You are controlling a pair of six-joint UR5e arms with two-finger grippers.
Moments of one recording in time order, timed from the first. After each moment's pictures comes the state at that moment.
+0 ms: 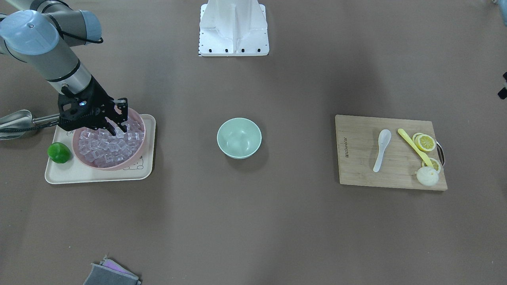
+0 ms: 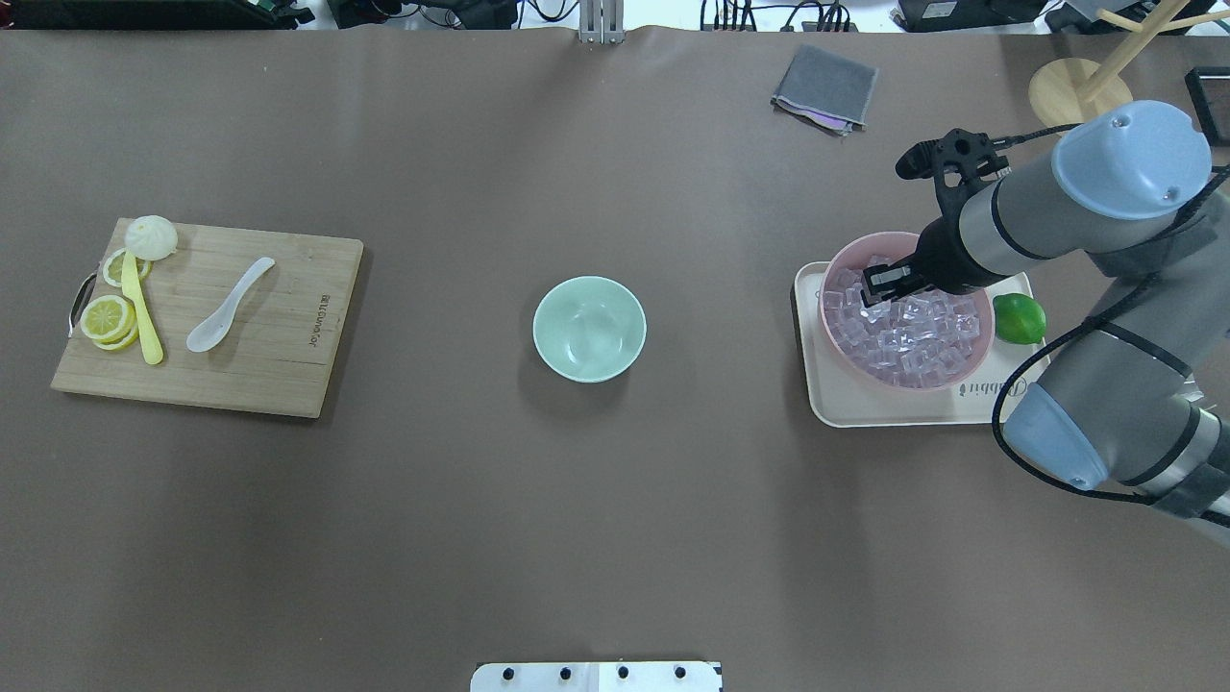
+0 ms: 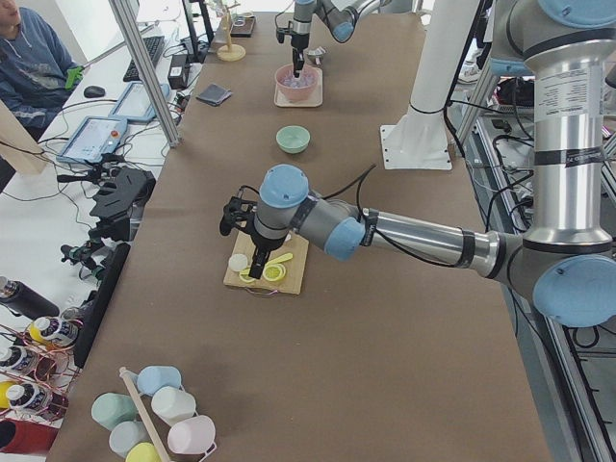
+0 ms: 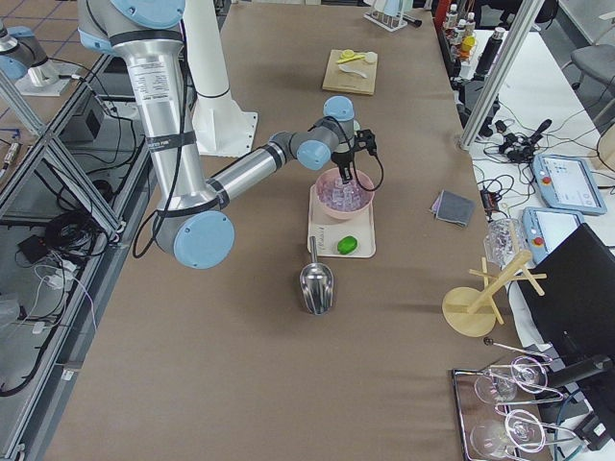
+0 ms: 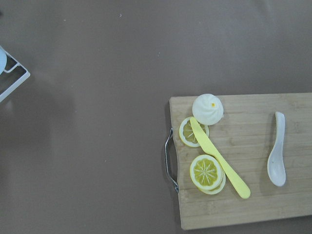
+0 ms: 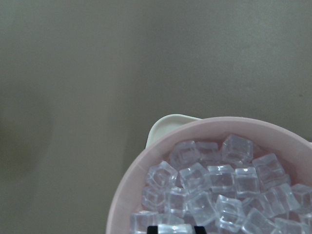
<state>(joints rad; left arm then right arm) -1.39 -1.53 -1.84 -1.93 -2.30 -0.33 0.81 -1.31 1.88 -1.29 2.07 0.82</state>
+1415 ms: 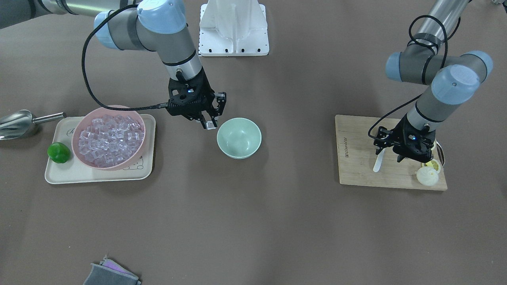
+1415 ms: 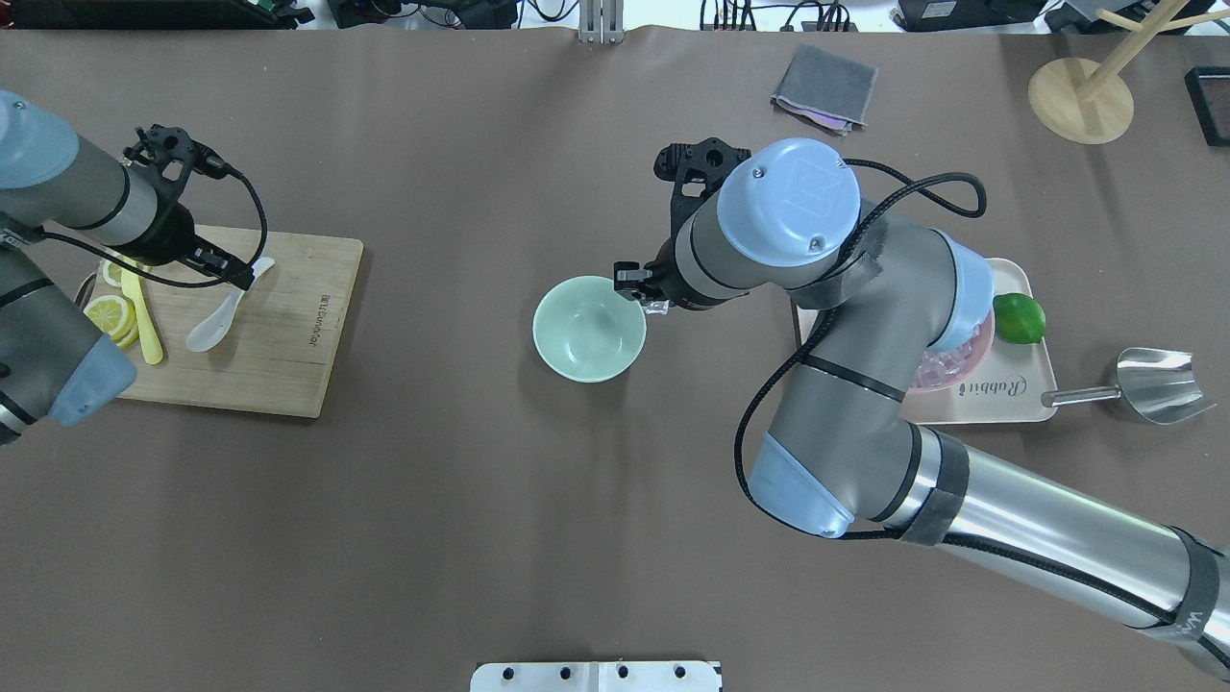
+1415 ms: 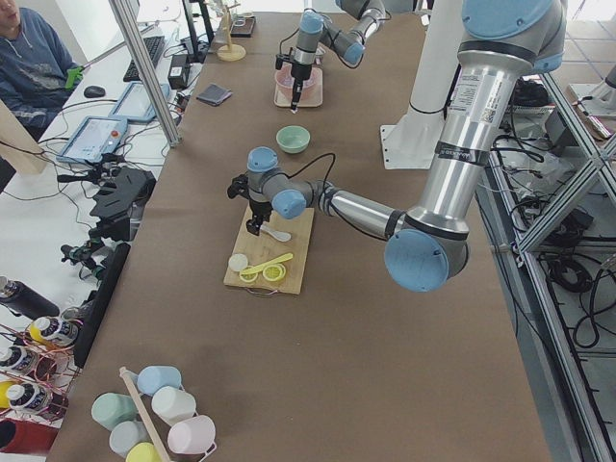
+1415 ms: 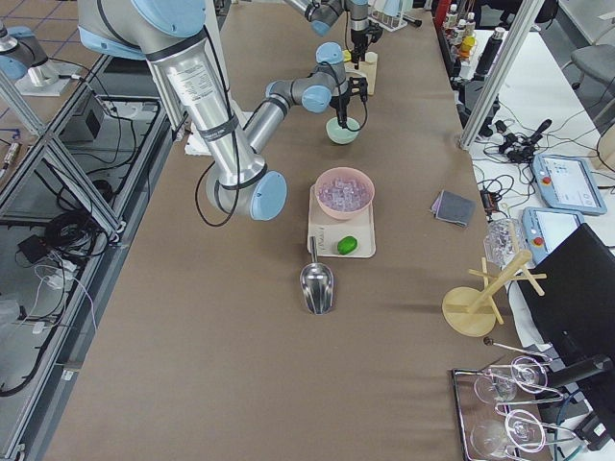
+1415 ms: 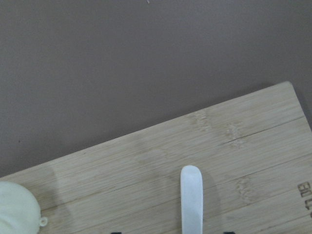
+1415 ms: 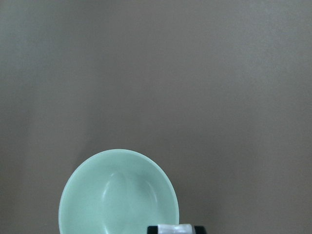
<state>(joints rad) -0.92 -1.84 -1.55 -2.01 -2.08 -0.45 0.57 -0.91 1.73 -1.41 1.80 1.20</state>
